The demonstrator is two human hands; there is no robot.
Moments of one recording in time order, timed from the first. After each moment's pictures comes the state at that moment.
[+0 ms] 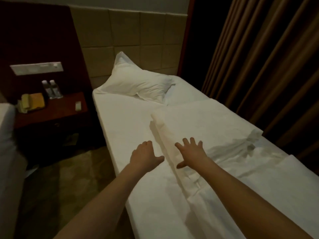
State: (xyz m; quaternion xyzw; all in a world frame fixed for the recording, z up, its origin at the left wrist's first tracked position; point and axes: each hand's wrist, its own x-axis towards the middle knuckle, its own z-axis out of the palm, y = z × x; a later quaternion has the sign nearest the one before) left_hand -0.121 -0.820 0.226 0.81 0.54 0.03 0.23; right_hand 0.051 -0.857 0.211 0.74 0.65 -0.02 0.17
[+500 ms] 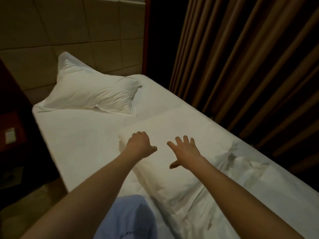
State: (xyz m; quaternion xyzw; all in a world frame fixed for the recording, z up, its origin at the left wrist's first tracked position) left_hand 0.048 -0.596 0.254 0.86 0.46 -0.04 0.21; right_hand 0.177 -0.704 0.245 0.79 0.58 -0.05 0.18
